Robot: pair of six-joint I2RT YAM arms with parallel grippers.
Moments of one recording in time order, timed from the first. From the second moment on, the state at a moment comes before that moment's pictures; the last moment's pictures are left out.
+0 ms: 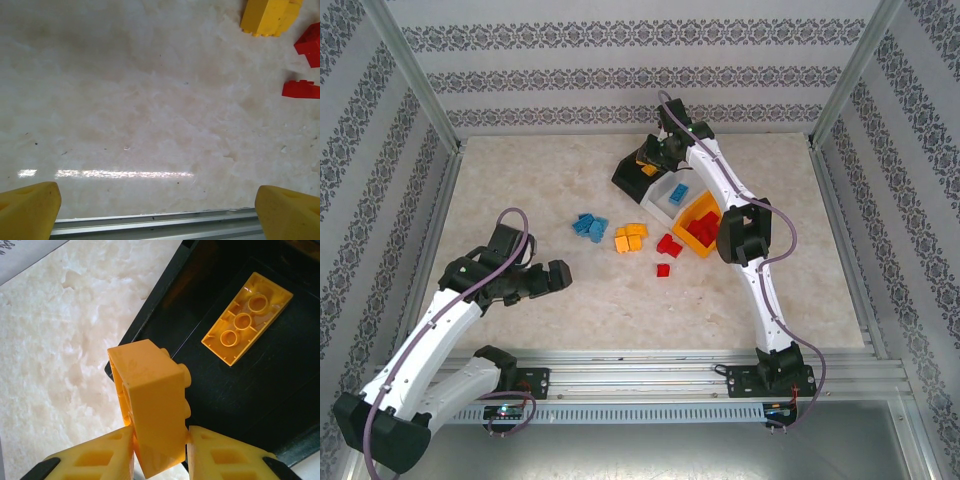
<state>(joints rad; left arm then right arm) -0.34 0.89 0.87 -1.09 0.14 -0.64 0.36 2.57 2.59 -0.97 -0.30 0.69</state>
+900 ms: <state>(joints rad) -0.32 0.84 0.92 -1.15 0.06 -0.58 0.34 2.48 2.58 -1.00 -0.28 0.70</state>
